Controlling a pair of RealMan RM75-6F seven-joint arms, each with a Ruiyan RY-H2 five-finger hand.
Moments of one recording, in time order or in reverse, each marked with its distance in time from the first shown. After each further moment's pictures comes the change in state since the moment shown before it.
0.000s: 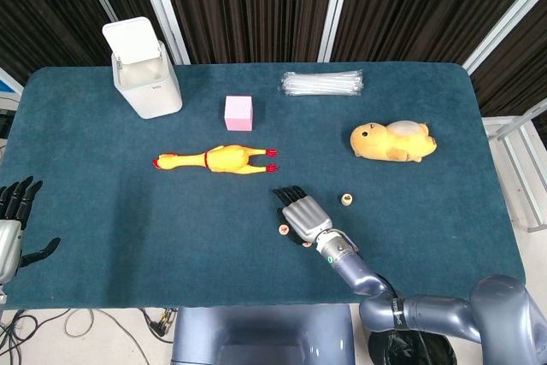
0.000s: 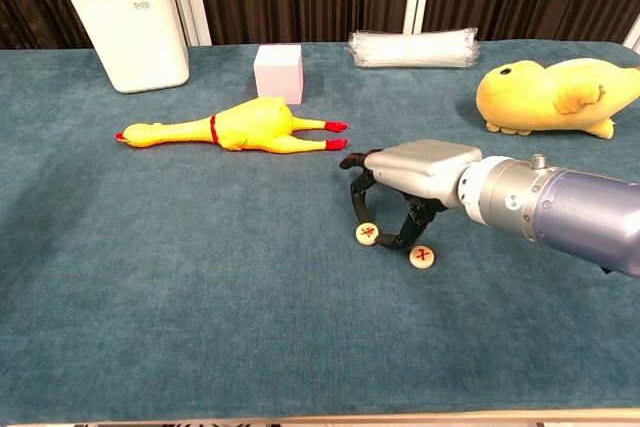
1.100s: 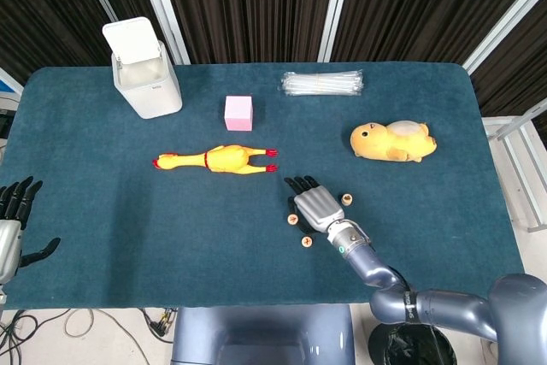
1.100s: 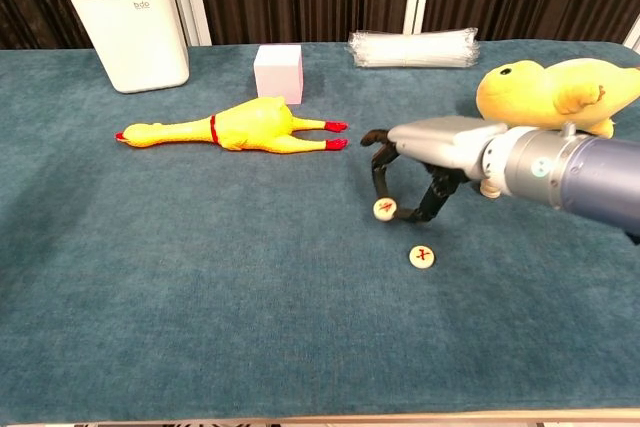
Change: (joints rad) left arm 0.000 0.001 0.000 -0.001 0.000 -0.001 -0.002; right arm -0.008 0.095 0.029 -0.034 0.016 -0.013 0.070
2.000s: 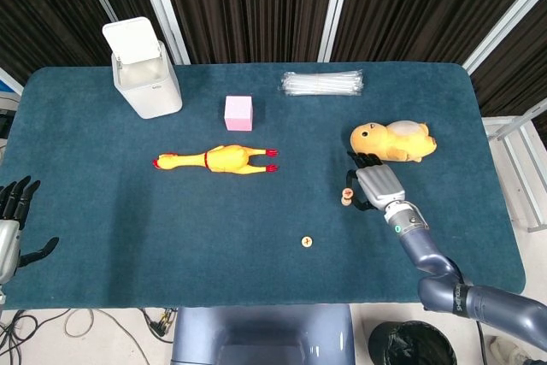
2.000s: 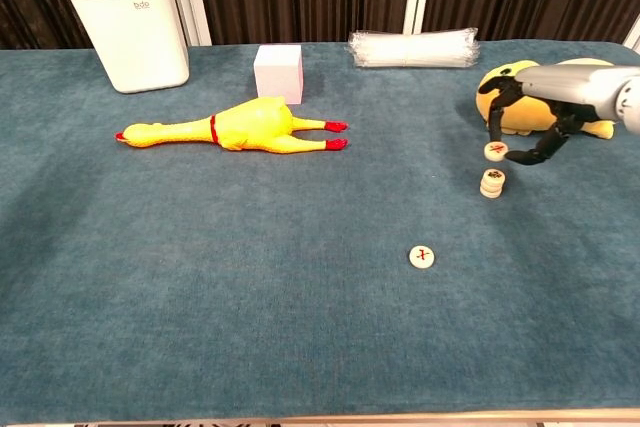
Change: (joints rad) left arm 0.004 -0.004 -0.003 -0.002 -0.003 0.011 0.014; right arm -0.101 0.205 -0.003 0.045 -0.025 -0.007 0.191
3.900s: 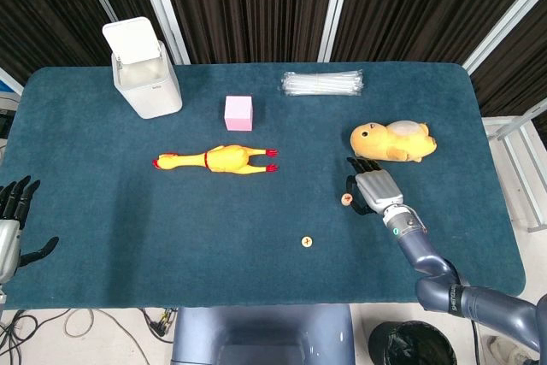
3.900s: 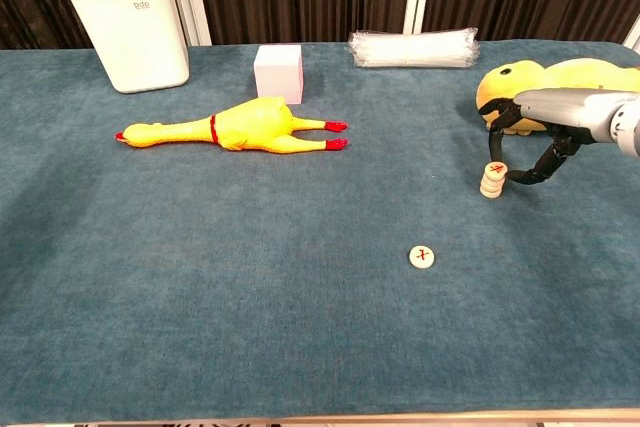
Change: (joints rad) left arm 0.000 -0.003 -0.002 0.001 -0.004 -0.001 0.006; right arm -0.015 -0.057 -0.001 0.083 -0.034 -0.040 0.030
